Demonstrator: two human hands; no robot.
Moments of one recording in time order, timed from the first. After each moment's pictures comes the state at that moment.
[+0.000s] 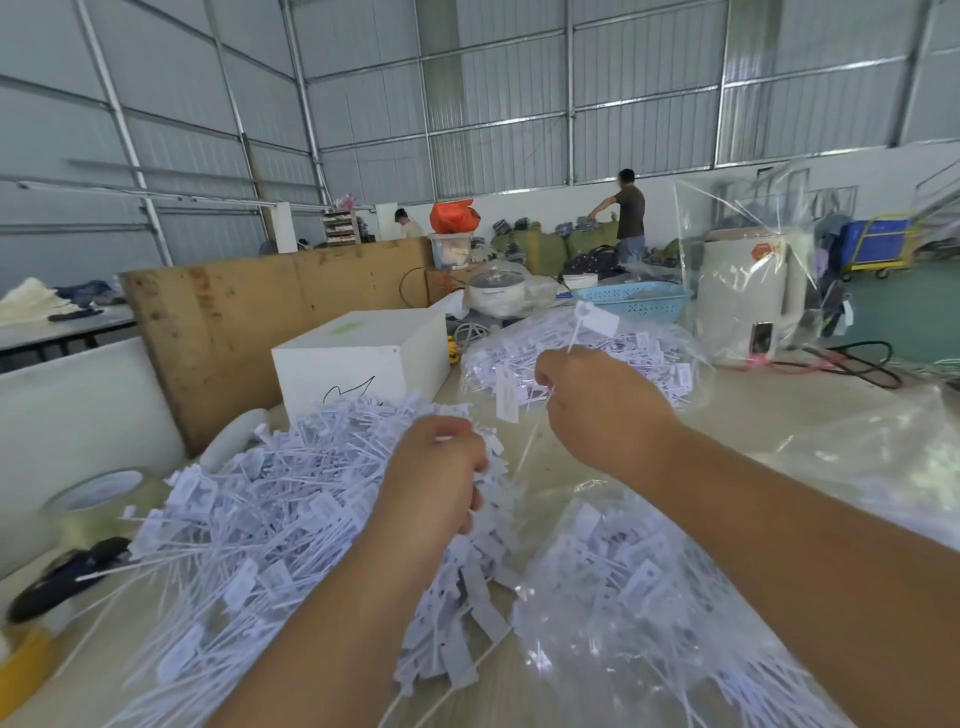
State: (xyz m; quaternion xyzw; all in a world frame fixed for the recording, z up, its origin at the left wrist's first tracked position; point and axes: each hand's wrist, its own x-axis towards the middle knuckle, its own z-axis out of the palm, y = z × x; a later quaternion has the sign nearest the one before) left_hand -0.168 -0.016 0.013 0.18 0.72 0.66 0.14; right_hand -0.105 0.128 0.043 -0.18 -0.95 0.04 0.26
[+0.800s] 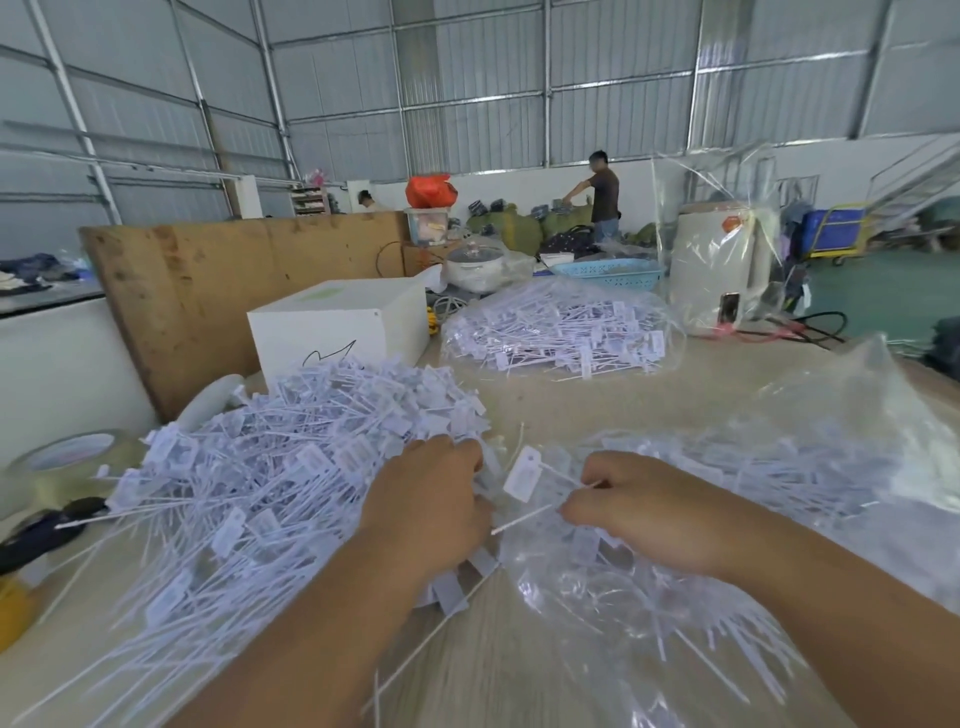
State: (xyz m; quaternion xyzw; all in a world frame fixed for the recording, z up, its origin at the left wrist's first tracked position) left_hand -0.176 -0.036 -0.045 0.46 0.87 0.13 -0.13; right_hand -0.018 0.096 -0.018 -0.24 -0.92 0.31 0.03
